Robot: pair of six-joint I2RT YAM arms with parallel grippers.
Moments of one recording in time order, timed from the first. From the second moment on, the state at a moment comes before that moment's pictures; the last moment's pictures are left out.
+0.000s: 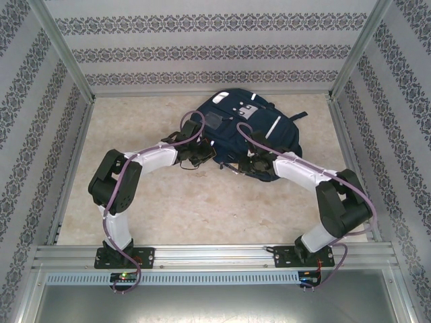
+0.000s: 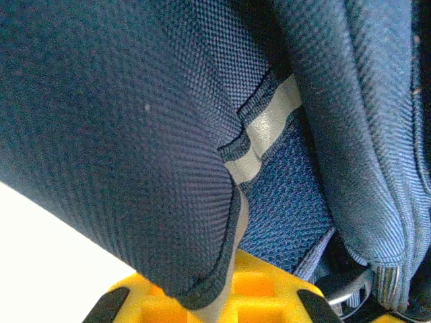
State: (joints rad) left arm -0.50 1.88 1.21 -0.21 0.30 -1.00; right arm 0.52 1.53 0.95 -0.43 -0.07 0.55
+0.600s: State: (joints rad) left arm -0.53 1.84 1.19 -0.22 0.28 -1.00; right arm 0.49 1.61 0.94 -0.43 -0.07 0.50
